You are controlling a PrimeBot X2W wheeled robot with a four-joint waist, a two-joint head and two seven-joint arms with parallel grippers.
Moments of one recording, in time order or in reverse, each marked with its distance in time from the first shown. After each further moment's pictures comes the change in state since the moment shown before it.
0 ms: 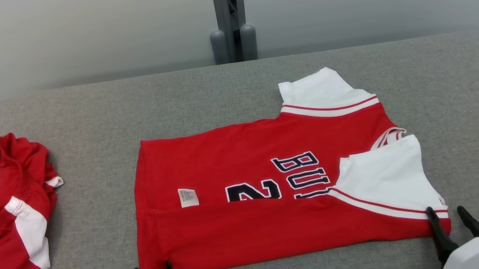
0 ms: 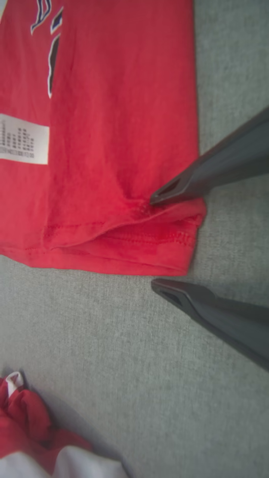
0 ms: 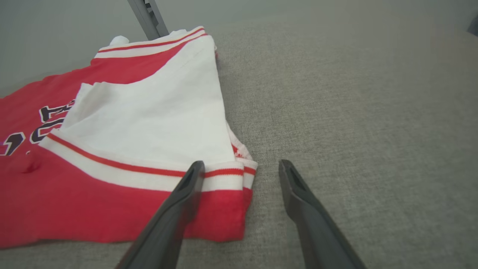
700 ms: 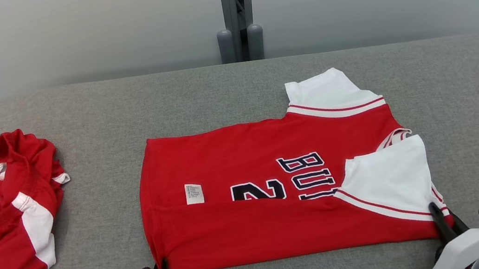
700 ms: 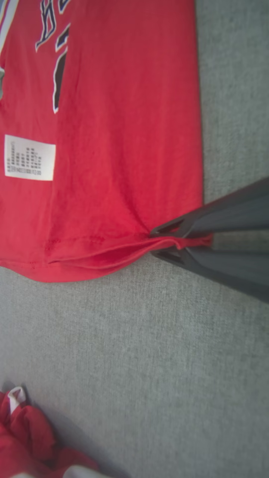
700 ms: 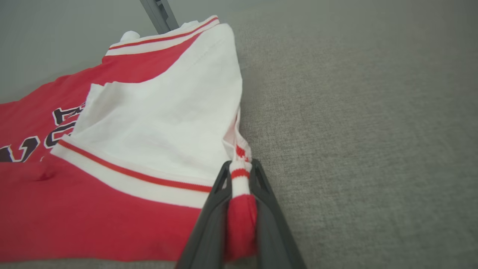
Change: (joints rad) left arm -0.040 -0.003 -0.051 0.026 -0.040 -0.026 0.000; right arm -0.068 -0.028 0.113 0.083 0.134 0.000 0.000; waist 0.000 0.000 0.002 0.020
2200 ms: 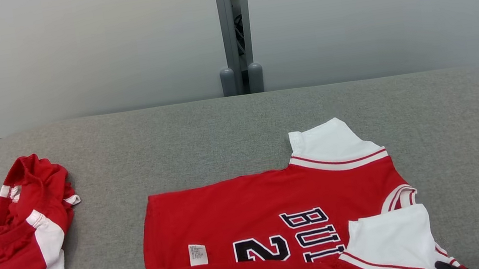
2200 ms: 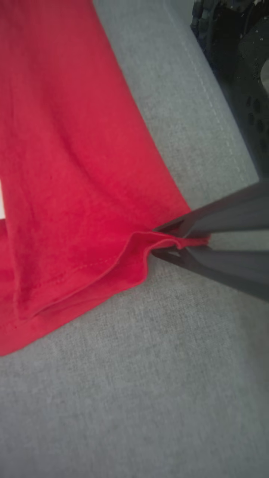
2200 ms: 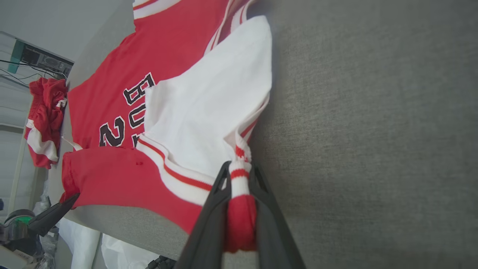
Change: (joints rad) left arm 0.164 0.272 -0.113 -0.347 -0.078 -0.272 0.542; right arm 0.263 -0.211 0.040 -0.500 0.526 0.000 0.763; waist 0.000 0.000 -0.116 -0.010
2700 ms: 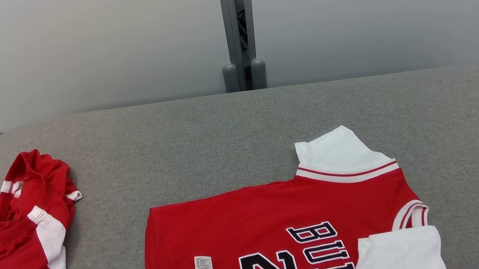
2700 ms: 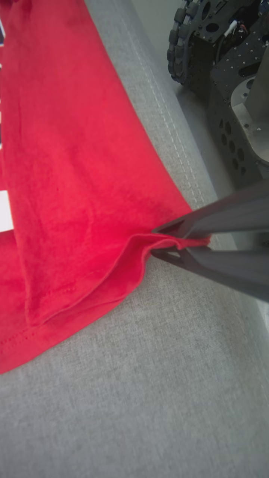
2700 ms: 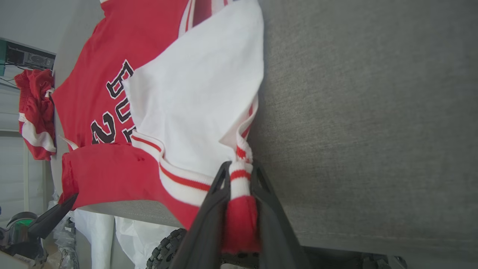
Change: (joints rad) left arm 0.128 0.075 0.001 -0.265 -0.054 0.042 0.156; right arm 0.153 0.165 -0.264 -0.154 -0.147 0.000 0.245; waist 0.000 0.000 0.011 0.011
